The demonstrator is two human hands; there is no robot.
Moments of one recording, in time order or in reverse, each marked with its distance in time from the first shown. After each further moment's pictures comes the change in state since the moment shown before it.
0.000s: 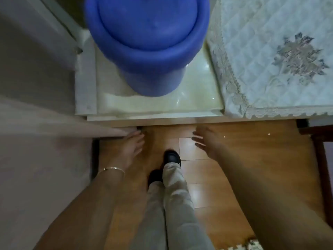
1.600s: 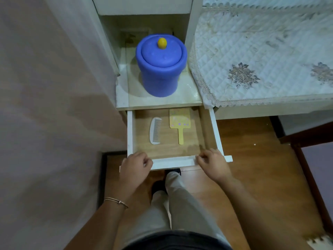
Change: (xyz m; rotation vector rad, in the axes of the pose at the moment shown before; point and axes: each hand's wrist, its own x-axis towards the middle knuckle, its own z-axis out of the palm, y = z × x) left_hand -0.171 -0.053 -0.043 1.171 0.266 0.841; right_hand -0.180 0.074 -0.012 -1.032 0.329 -0.627
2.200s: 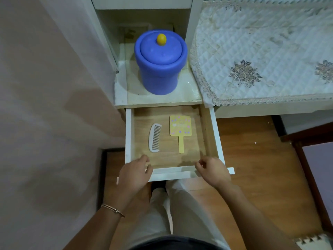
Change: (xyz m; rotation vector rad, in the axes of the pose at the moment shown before) left_hand -0.013 0.009 -0.002 0.084 -0.141 -0.019; right_hand -0.009 0.003 0.004 -0.030 -0.123 0.080
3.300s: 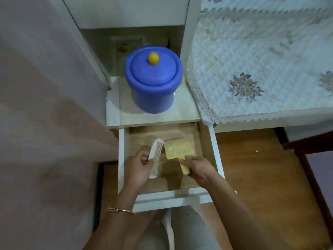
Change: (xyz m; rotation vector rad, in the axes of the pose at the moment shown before) left_hand 0.073 0.033 -0.014 -0.640 0.066 -0.227; right_hand 0.067 -0.049 -0.017 1.195 -0.308 0.496
